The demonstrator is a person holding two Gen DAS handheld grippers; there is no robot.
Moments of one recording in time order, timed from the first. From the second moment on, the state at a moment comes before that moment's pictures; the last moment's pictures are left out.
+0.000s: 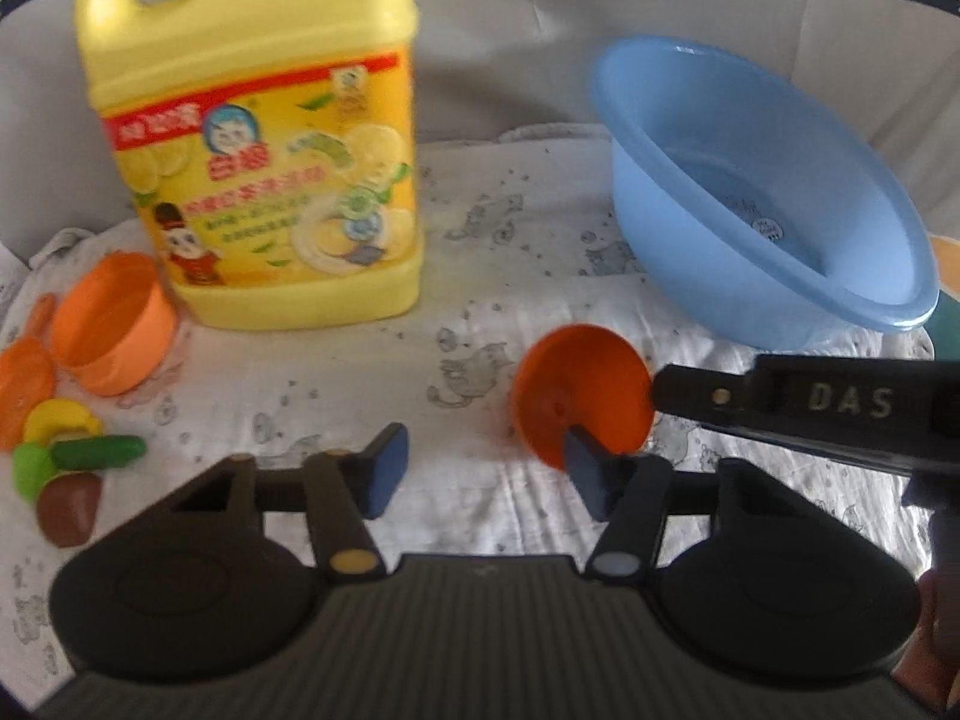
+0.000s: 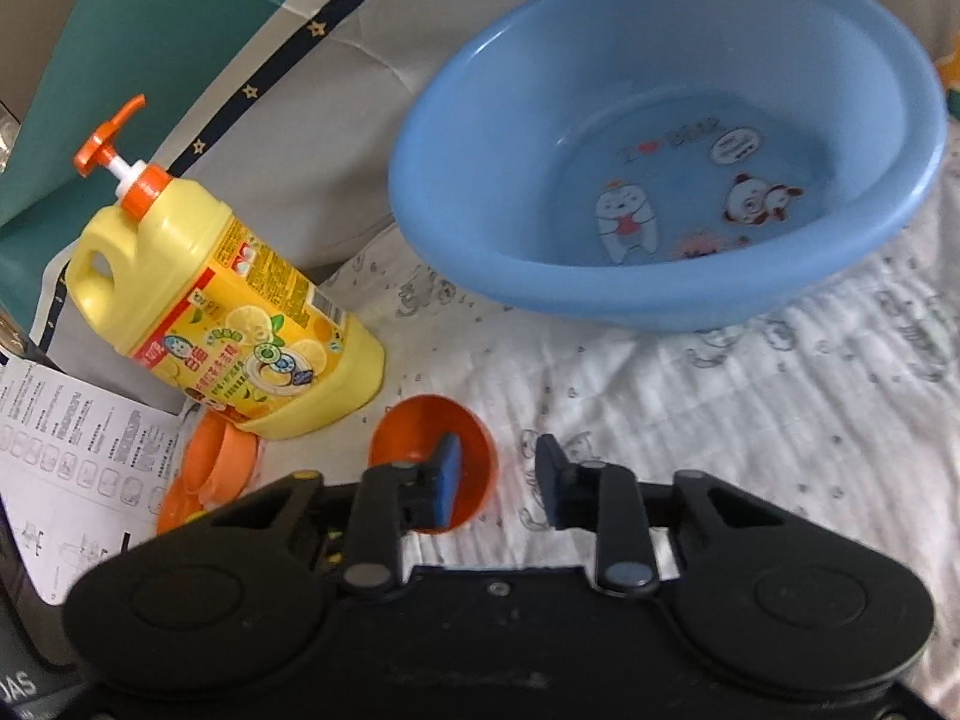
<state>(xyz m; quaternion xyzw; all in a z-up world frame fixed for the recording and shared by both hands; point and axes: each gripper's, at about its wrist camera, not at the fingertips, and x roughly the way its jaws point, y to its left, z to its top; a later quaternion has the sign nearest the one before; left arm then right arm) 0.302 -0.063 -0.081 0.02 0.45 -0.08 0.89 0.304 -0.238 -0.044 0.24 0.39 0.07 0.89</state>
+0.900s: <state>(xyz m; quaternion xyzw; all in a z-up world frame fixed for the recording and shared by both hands) 0.249 -0.046 -0.054 0.01 0.47 -0.10 0.88 0.235 -0.197 -0.019 0.20 0.39 0.11 0.89</state>
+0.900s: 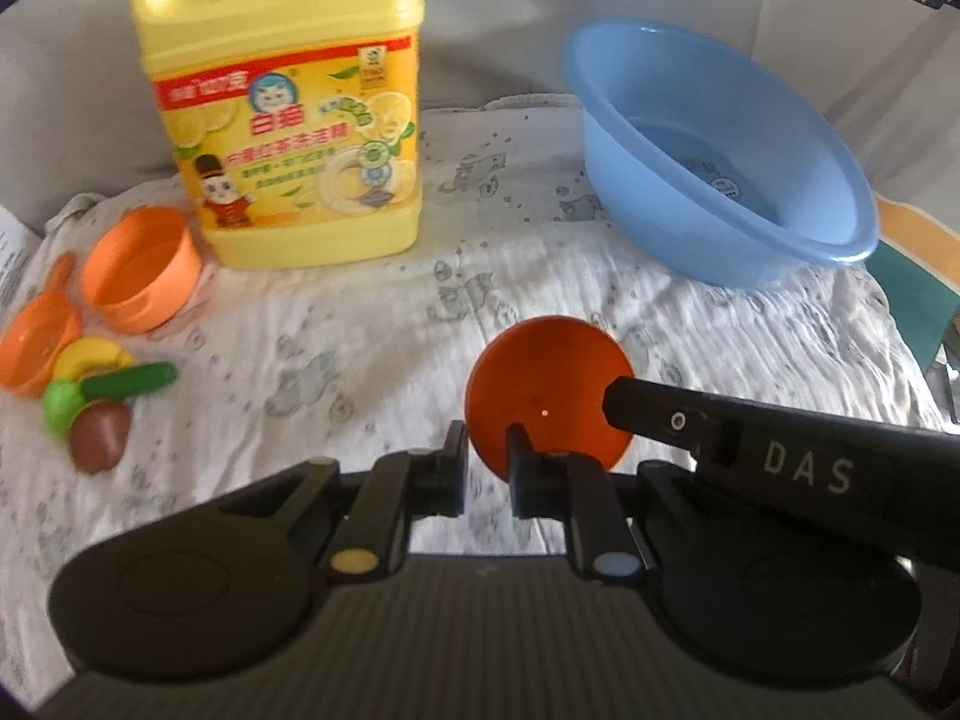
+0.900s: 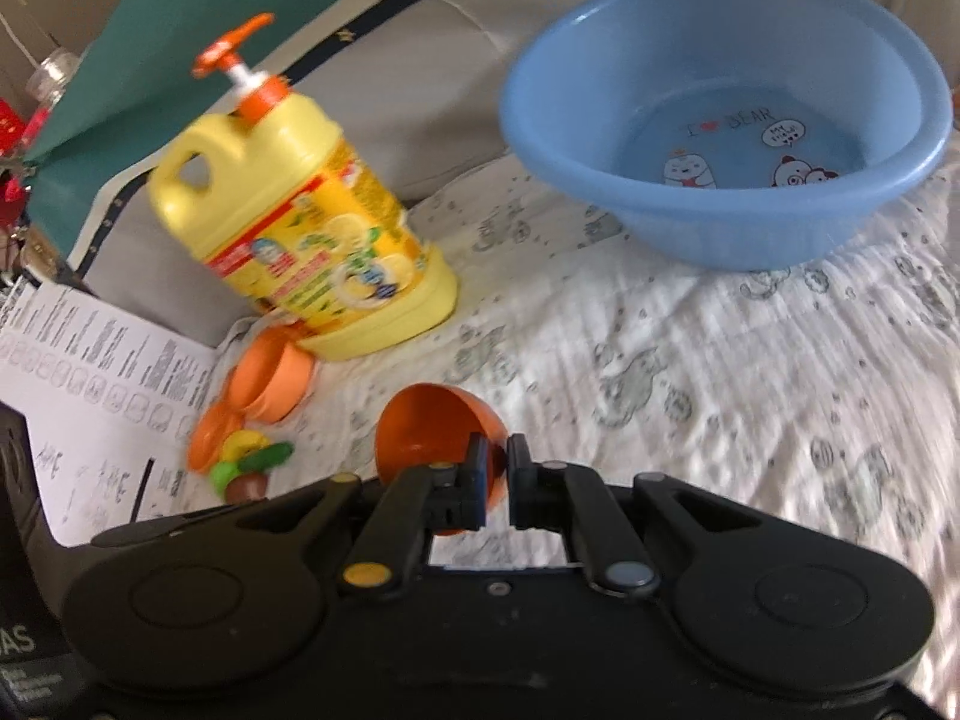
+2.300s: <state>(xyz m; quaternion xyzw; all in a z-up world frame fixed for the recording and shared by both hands) 0.004 -0.005 -0.050 -0.03 0.52 -0.11 0.85 -0.003 -0.168 -0.013 0.16 0.48 0.12 0.85</state>
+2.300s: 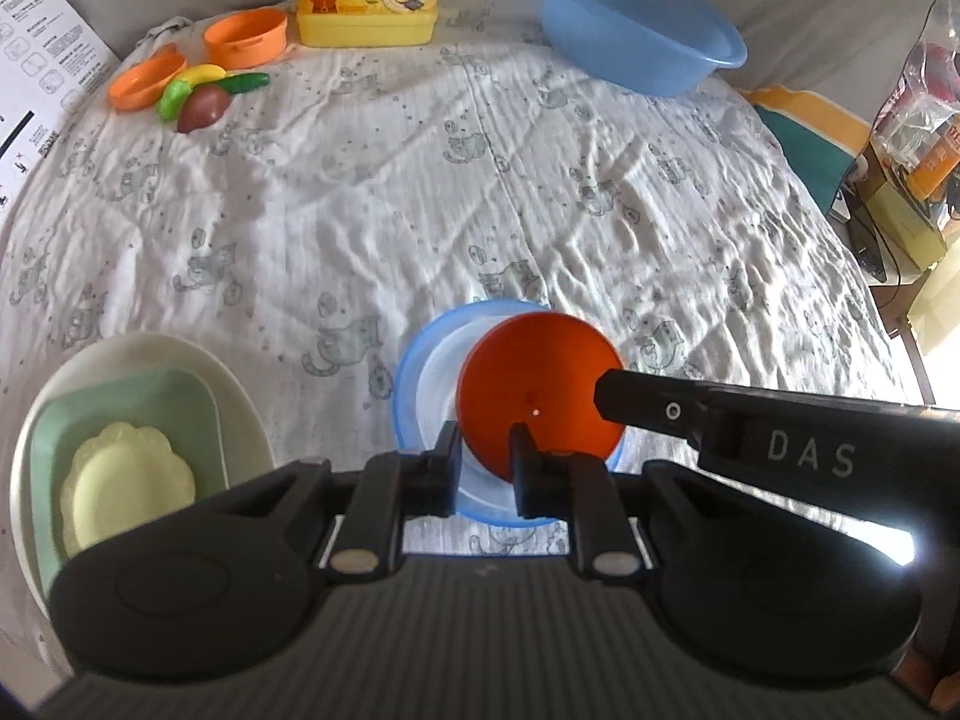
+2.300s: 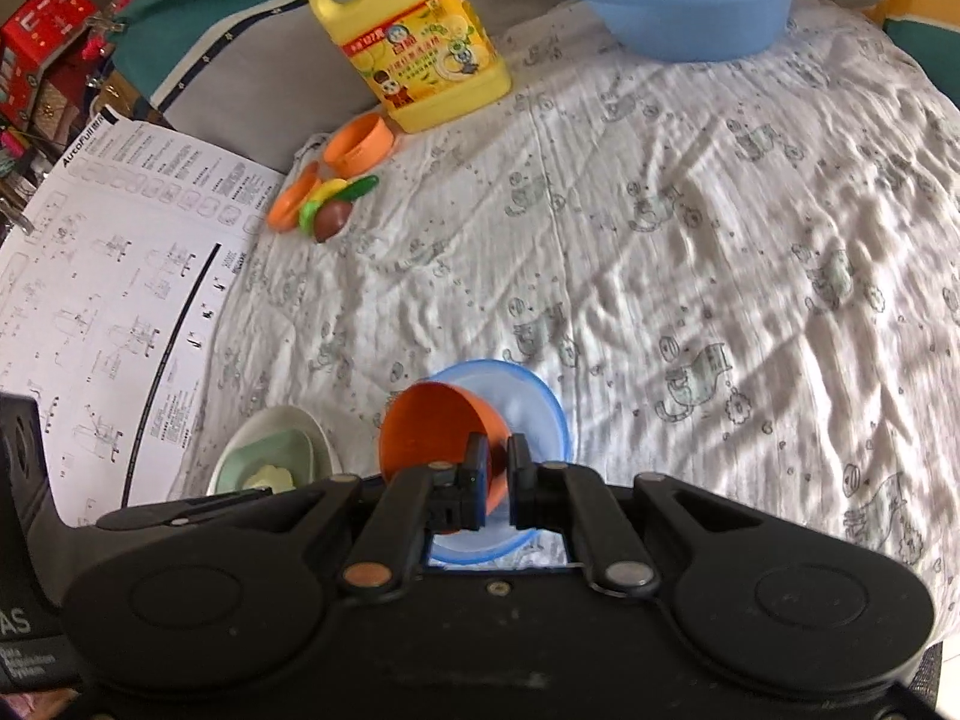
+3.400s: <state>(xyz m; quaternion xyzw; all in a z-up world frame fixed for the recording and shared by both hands) -0.022 0.035 -0.023 -0.01 0.42 -0.05 0.90 -0.017 -0.183 0.001 0.16 0.44 0.08 0.88</state>
